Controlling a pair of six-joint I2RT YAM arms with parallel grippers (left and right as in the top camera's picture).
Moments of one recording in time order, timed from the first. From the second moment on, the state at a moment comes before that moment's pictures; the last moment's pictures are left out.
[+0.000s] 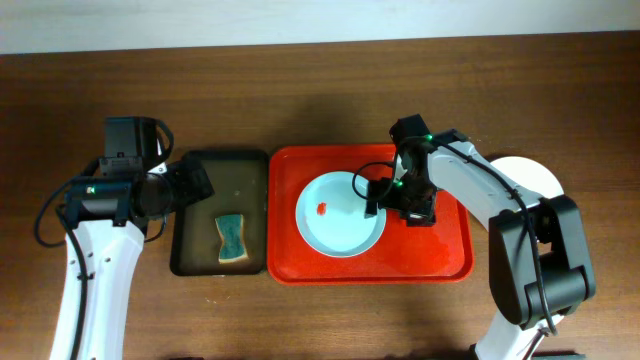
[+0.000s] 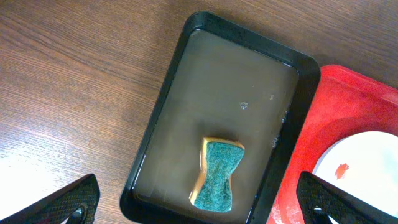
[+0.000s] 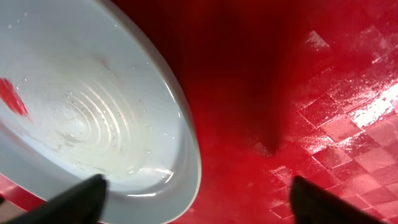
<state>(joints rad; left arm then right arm) 0.02 1.33 1.26 -1.04 -0.05 -0.34 0.27 1.90 1.25 -0.96 -0.30 0.41</state>
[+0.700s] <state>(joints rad) 0.02 1.33 1.26 -1.04 -0.05 -0.34 0.29 1.90 1.18 -0.82 -0.28 0.41</state>
